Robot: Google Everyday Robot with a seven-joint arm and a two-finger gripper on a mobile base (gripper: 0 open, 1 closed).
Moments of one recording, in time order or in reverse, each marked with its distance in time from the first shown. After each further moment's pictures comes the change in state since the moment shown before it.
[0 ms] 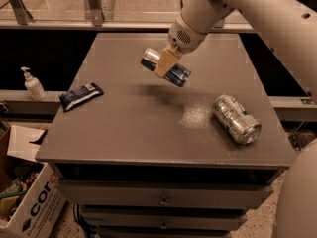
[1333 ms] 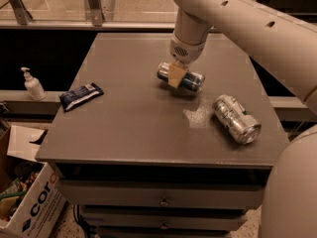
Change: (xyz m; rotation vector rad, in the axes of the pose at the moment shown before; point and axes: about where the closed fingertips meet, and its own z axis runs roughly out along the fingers) arm 0.052 -0.031 0.023 0.197 0.304 0.032
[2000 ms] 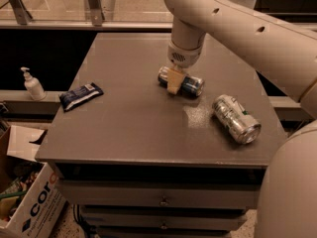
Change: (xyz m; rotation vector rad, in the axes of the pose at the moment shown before) arm 0.004 -0.001 0.014 0.025 0.047 -0.012
